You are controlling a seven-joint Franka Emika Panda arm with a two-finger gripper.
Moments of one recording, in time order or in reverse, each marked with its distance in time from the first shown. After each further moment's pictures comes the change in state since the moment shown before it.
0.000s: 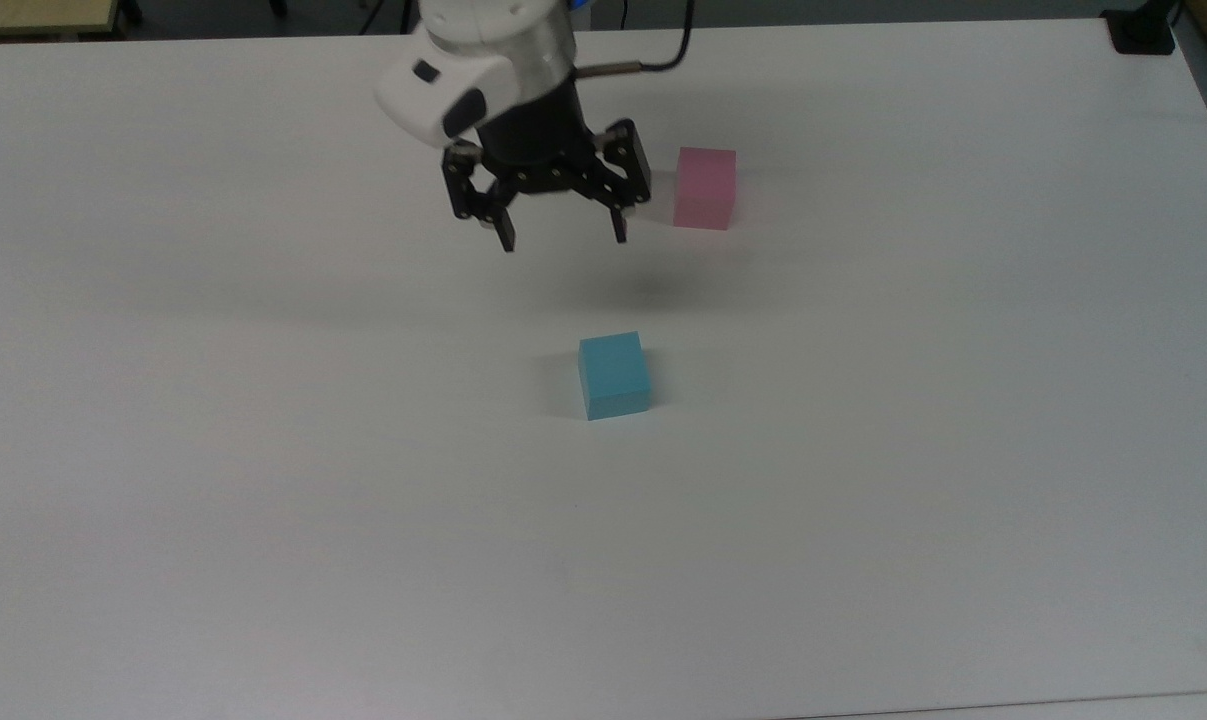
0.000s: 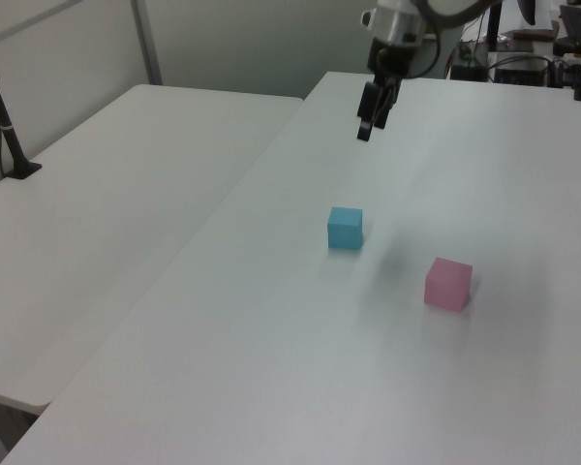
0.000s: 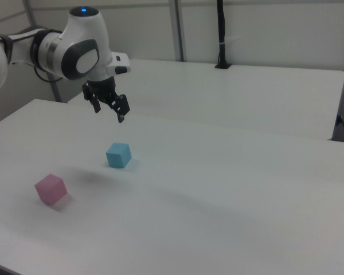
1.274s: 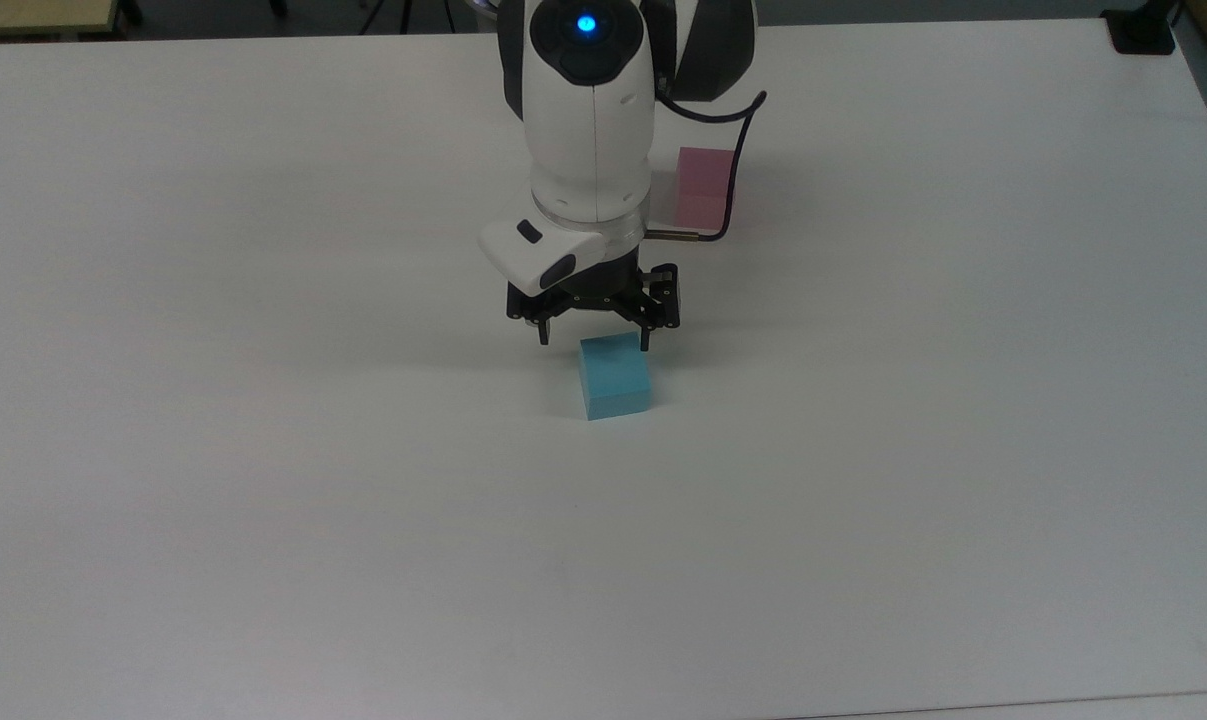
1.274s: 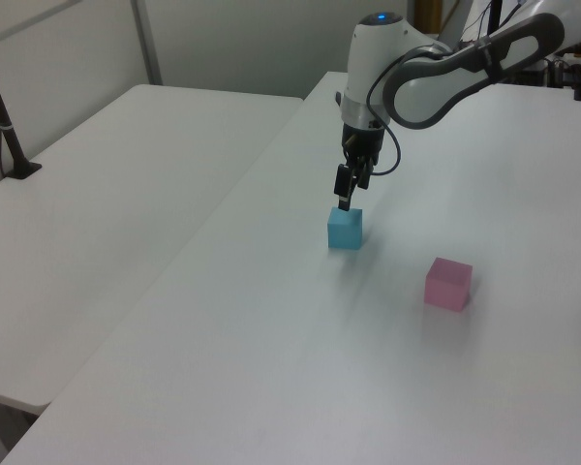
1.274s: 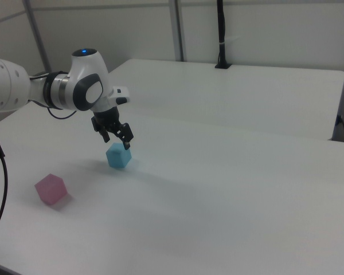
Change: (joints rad) arm 0.076 0.211 0.003 -0.001 -0.173 0.159 0.186
